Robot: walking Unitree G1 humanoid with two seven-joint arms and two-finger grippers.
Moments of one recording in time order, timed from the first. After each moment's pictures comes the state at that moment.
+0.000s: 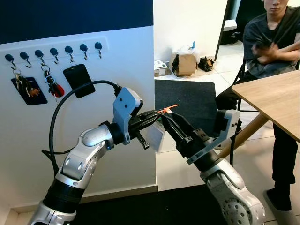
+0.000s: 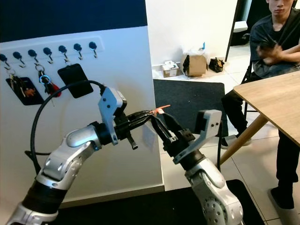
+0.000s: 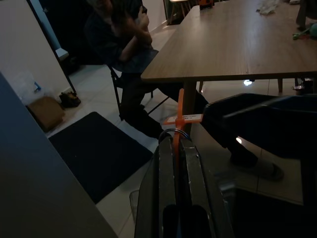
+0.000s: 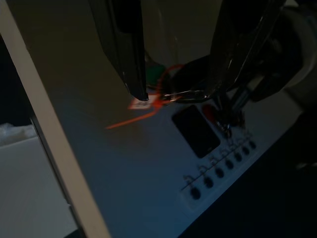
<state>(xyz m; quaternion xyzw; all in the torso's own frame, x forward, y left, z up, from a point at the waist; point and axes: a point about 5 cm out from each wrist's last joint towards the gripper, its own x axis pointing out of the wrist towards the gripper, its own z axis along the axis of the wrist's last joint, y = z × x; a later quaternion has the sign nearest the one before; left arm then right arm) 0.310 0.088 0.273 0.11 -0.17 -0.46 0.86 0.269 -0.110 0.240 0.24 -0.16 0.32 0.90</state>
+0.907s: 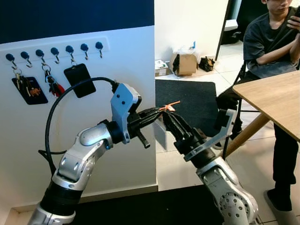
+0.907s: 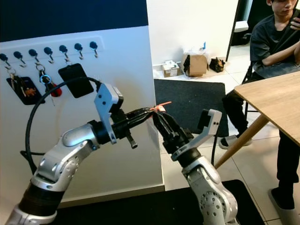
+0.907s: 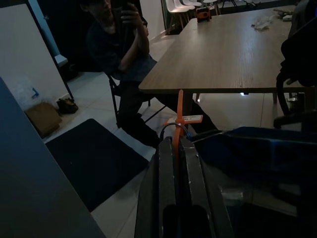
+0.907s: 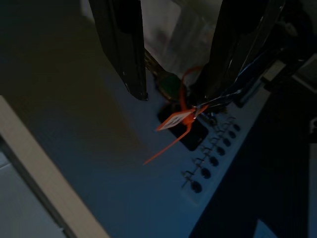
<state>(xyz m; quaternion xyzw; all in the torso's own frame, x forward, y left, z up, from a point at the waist) 0.301 0.088 0.281 0.09 -0.18 -0.47 0.86 0.277 -0.099 0.238 0.33 -0.13 0.34 0.87</state>
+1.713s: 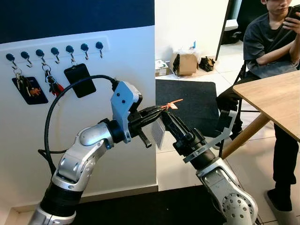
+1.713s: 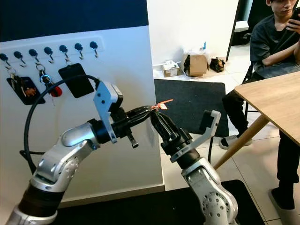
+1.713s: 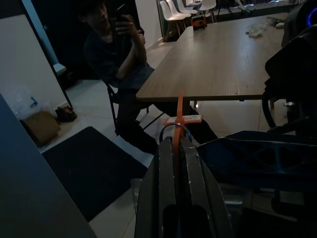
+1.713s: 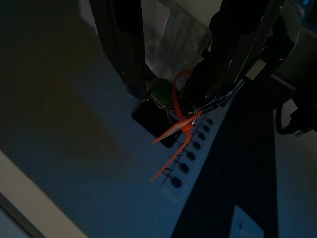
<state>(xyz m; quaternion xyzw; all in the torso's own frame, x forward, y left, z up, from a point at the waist) 0.295 0.084 0.287 0.09 -0.19 -0.48 0.85 0.271 -0.101 0.240 0.38 -0.13 0.38 0.83</state>
